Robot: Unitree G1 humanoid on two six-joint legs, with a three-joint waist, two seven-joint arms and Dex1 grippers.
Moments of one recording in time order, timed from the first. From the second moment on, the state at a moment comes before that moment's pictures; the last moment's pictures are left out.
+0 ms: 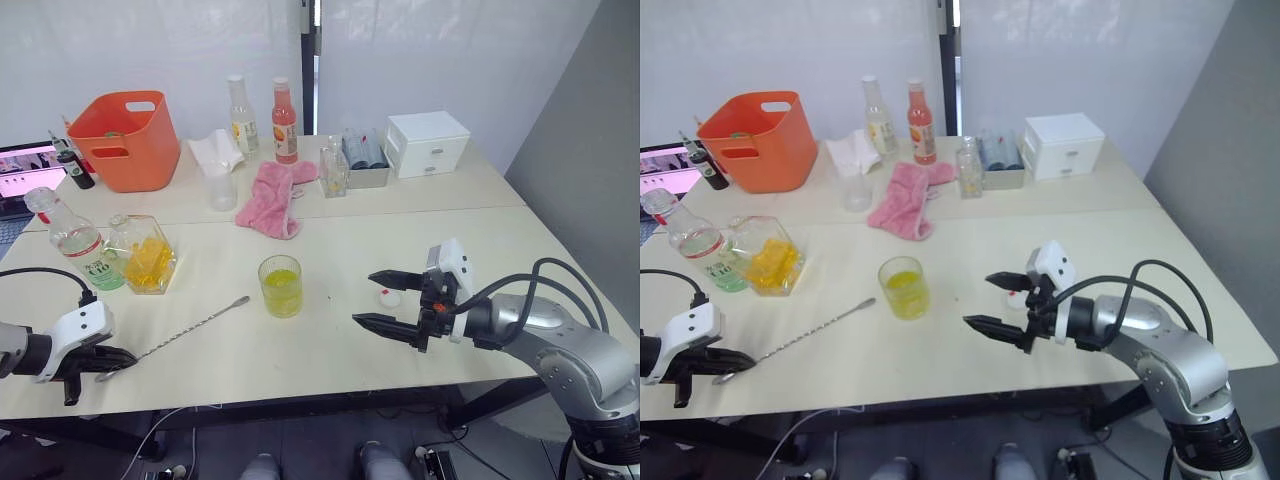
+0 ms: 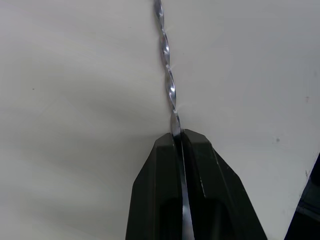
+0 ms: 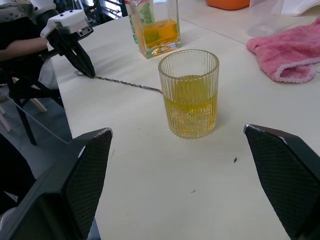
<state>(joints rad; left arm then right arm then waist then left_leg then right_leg) -0.13 1.13 0.15 0.41 -0.18 0.07 -1.42 -0.34 -0.69 -0.01 -0.51 0.75 0.77 0.77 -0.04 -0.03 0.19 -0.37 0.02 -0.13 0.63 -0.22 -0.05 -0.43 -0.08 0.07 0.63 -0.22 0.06</state>
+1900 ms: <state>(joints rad) -0.40 0.86 0.46 -0.25 -1.10 0.96 -0.99 -0.78 -0.15 -0.15 -0.25 1.17 0.92 0.28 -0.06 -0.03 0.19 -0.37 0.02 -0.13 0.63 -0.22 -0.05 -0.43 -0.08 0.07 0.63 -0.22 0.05</state>
